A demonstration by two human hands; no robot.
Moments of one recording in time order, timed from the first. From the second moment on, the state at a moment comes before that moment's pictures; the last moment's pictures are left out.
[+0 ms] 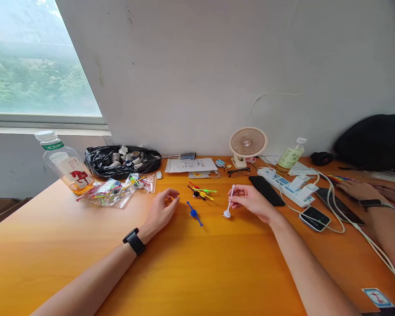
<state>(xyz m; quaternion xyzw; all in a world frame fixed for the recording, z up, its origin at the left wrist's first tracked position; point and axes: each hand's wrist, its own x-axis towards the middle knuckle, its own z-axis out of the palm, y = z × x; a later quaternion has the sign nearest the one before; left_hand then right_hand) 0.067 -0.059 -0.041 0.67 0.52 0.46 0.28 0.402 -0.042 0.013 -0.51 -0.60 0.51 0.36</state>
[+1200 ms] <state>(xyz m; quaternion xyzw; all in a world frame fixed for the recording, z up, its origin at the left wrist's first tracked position) 0.067 -0.058 -0.043 0.67 0.53 0.45 0.26 0.359 -0.061 0.004 -0.41 -0.64 0.55 0.34</state>
